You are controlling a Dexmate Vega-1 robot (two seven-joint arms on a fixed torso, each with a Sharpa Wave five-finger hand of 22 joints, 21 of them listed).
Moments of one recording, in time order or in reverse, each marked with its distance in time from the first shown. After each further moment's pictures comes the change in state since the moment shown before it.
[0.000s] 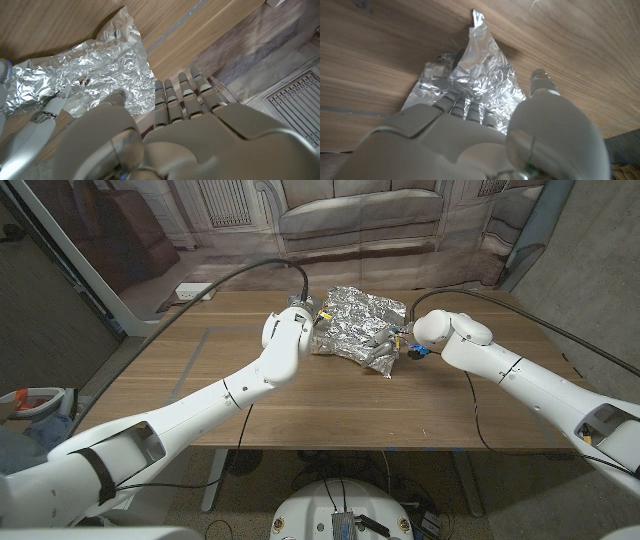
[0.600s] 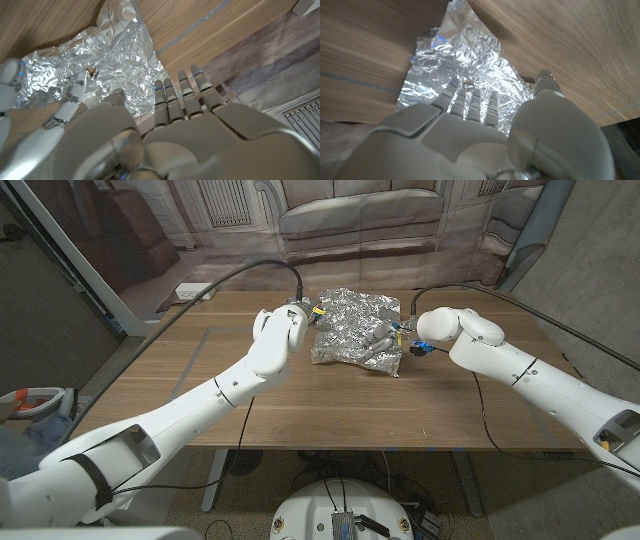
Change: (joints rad) left arm 0.039 0.012 -0.082 -0.040 -0.138 -0.036 0.037; left_hand 0.010 -0.002 0.003 -0.017 0.000 0.018 0.011 0.010 0.000 0.028 -0.009 0.015 -0.005 0.037 -0.006 0.022 -0.009 0.033 0.011 0.005 0.000; right arm -0.058 -0.065 0.056 -0.153 -0.002 0.065 -0.056; right_hand -0.035 -0.027 -0.022 -0.005 0.000 0.025 -0.046 0.015 -0.003 0.047 -0.036 0.037 -0.003 0.064 -0.028 0.012 -0.005 0.057 -0.010 0.016 0.001
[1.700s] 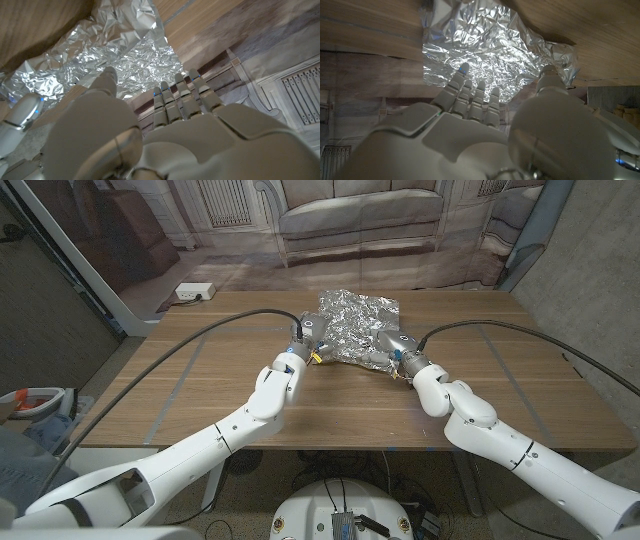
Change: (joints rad) left arm 0.186 0.006 0.006 0.148 -0.076 -0.146 0.761; left_hand 0.190 -0.122 0.002 -0.164 0.022 -0.096 -0.071 0.024 -0.002 -0.026 -0.112 0.019 -0.014 -0.015 -0.112 -0.015 -0.018 -0.042 -0.098 -0.023 -0.012; right arm -0.401 0.068 0.068 -0.054 -0.252 -0.034 -0.713; right_hand 0.043 -0.017 -0.010 -0.037 0.043 0.094 0.000 0.023 0.000 0.188 -0.044 0.047 -0.005 0.229 -0.100 0.015 -0.004 0.287 -0.129 0.066 -0.008
